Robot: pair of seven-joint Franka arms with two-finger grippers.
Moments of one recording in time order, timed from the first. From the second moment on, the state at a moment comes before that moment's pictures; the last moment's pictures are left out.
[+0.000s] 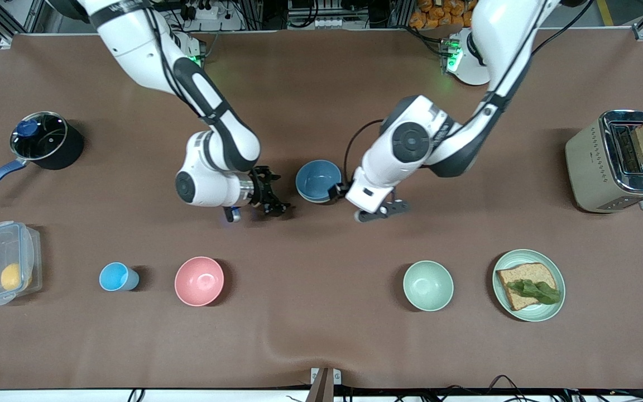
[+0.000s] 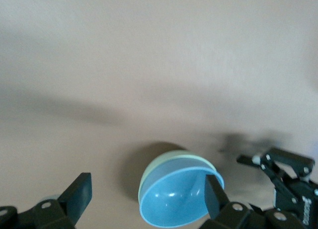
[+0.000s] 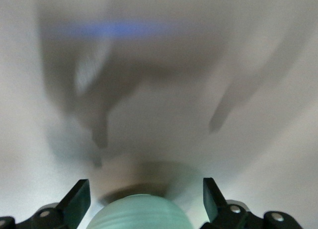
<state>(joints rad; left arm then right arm) -0.25 0.53 -0.43 -1.62 -0.03 2.18 -0.91 0.41 0.57 0.09 -1.93 0.78 2.29 1.12</state>
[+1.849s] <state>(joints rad) -0.03 0.11 -0.21 -2.06 -0.03 1.70 -0.65 -0.05 0.31 0.07 -1.48 0.21 1.43 0.44</state>
